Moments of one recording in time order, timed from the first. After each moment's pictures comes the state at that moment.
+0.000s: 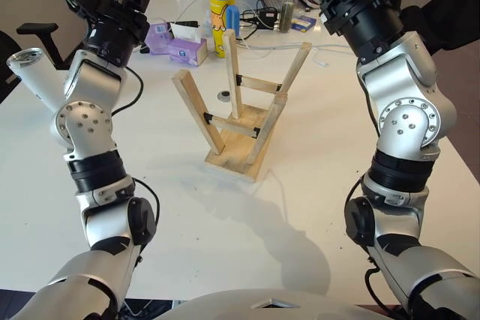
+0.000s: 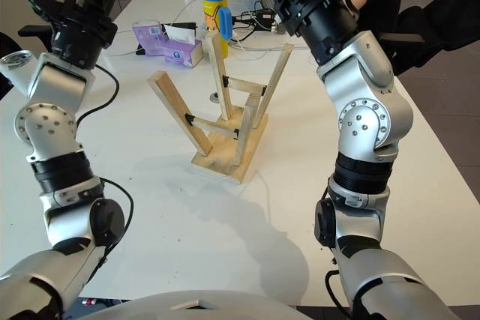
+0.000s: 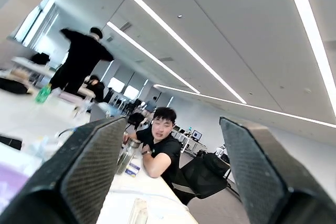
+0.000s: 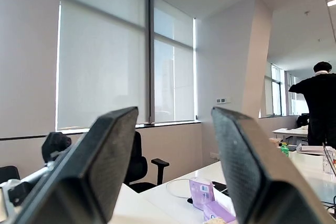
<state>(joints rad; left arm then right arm) -0.81 0.24 0.43 0.09 -0.88 0.59 -0.20 -0.81 -0.25 -0.20 -0.23 0.68 0.55 0.40</state>
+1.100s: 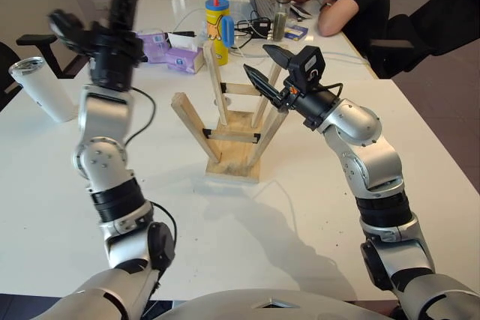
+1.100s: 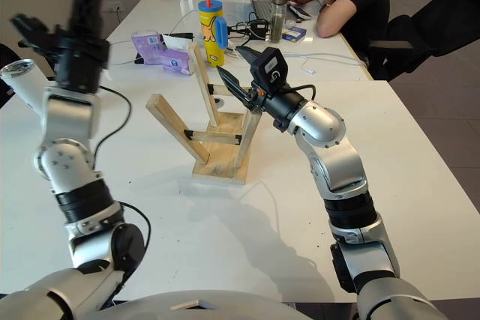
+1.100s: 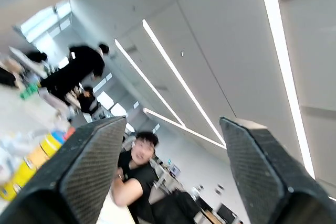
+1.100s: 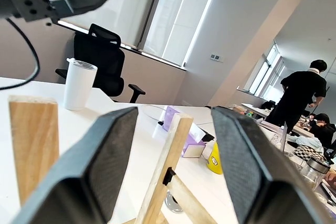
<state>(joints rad) -0.64 0.15 0.54 -0.16 -1.06 0.45 -0.04 -0.53 -0.36 0.16 -0.23 0.28 0.32 0.46</state>
